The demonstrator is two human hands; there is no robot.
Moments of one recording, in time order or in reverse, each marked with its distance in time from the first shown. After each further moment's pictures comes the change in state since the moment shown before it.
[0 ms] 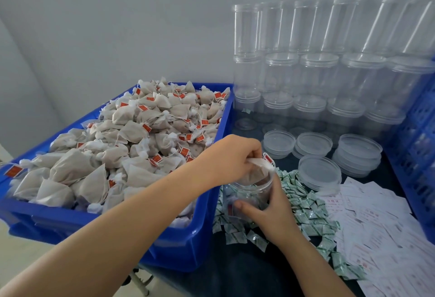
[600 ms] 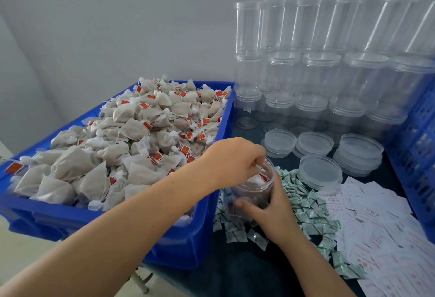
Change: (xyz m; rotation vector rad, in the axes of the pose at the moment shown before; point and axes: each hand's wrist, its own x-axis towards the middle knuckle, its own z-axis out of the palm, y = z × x) left_hand -0.001 0.002 0.005 0.257 0.001 0.084; right_hand 0.000 0.000 0.002 0.021 -0.009 0.027
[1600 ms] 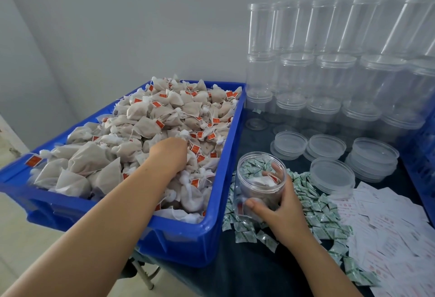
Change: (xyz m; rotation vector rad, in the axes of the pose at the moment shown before) left_hand -0.032 -0.115 0.019 0.306 -0.297 -0.813; right_hand -0.004 -0.006 0.001 -0.044 0.025 -0.021
